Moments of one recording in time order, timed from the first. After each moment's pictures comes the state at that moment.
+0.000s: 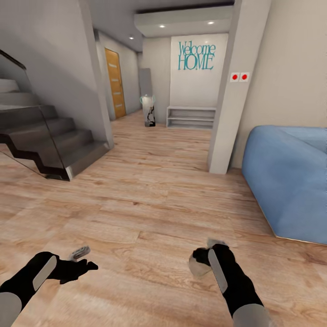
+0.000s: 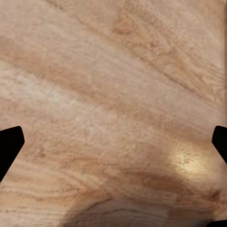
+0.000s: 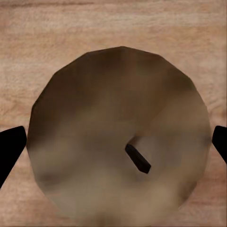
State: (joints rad) left arm -0.61 0.37 -0.16 -0.59 0.57 0.86 -0.30; right arm -0.50 0.15 -0.05 -1.00 -0.21 0.82 -0.29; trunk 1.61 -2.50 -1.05
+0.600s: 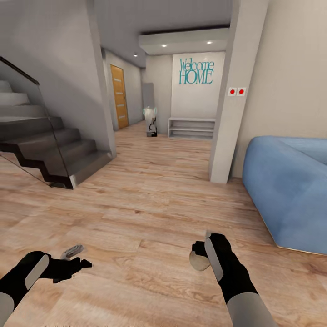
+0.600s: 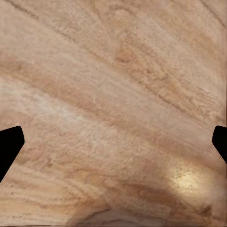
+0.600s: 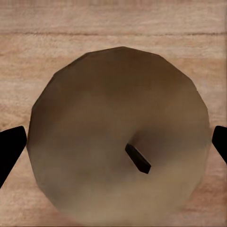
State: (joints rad) left arm -0.61 0.41 -0.11 -0.59 0.57 0.87 -0.30; right arm -0.55 0.17 -0.05 -1.03 -0.20 0.91 -0.38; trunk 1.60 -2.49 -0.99
